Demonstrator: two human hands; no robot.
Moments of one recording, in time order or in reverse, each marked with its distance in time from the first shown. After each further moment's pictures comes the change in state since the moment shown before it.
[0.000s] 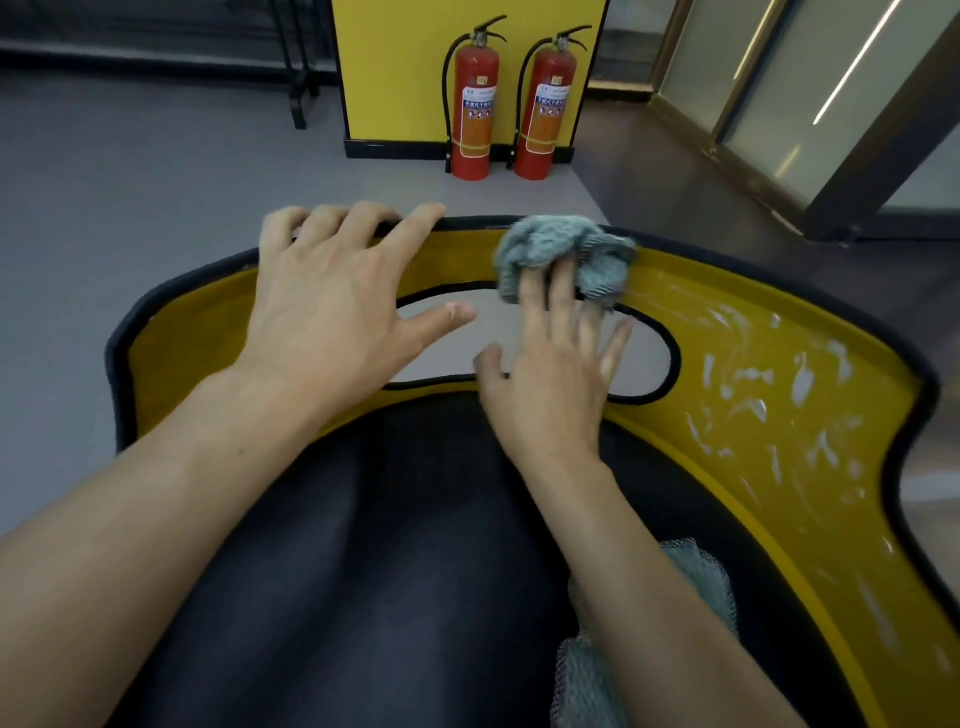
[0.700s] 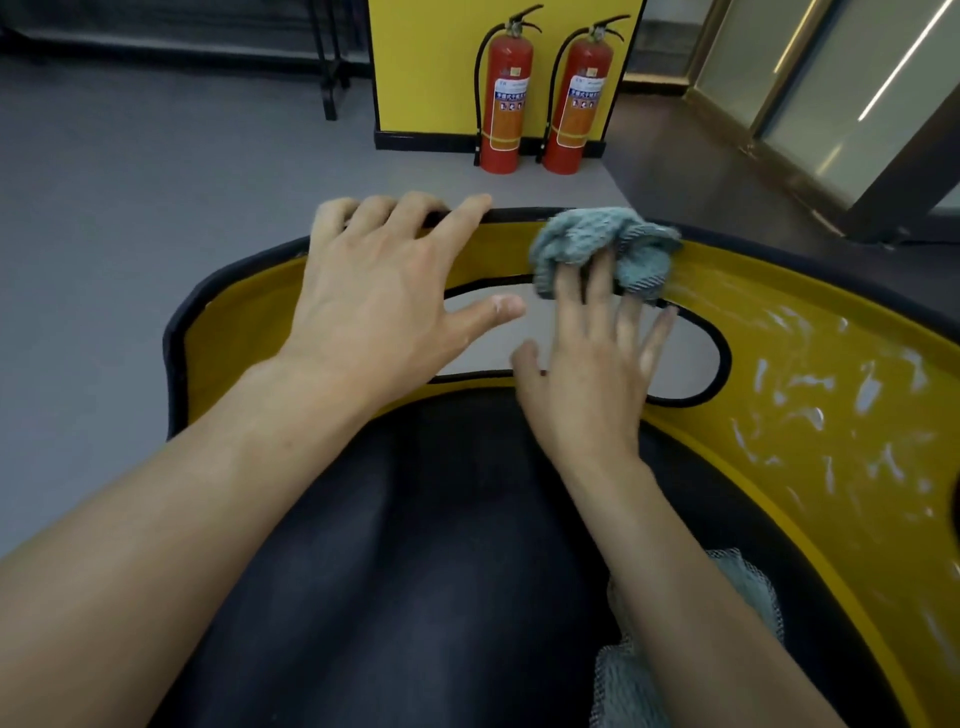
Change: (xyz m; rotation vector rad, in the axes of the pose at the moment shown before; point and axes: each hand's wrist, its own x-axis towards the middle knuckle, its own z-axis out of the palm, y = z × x) left_hand -0.002 -0.005 -0.002 -0.023 -0.016 0.028; right_hand 0.003 -0.004 0.003 -0.090 0.015 -0.043
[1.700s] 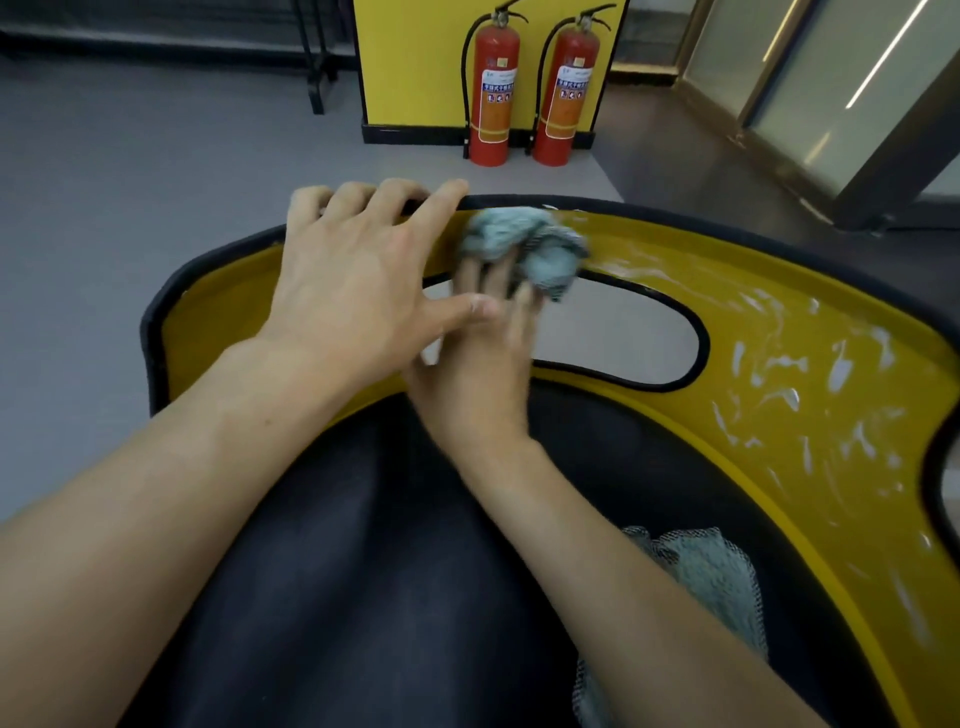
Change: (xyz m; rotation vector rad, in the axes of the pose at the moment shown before) left_hand 0.002 0.002 -0.001 0.035 -0.011 0.008; right_hand -0.003 -0.065 0.020 0.129 -0.077 -0.064
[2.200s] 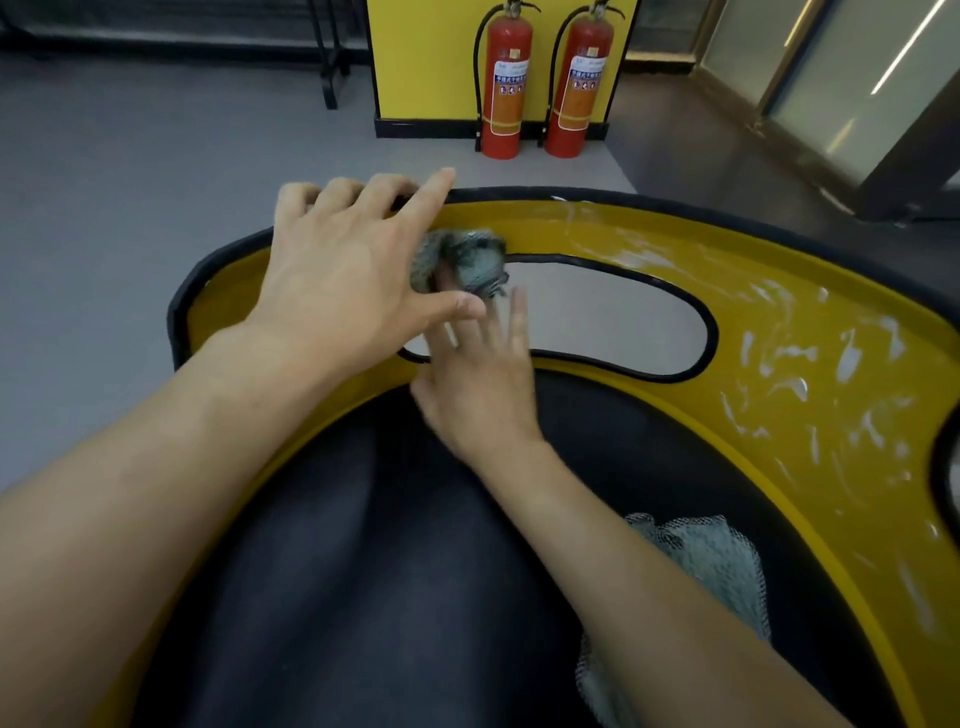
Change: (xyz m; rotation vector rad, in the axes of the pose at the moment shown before) left_hand -0.007 -0.013 -0.005 0.038 -0.019 -0.006; right_hand -0.019 0.006 0.007 -0.098 -0.013 -0.271
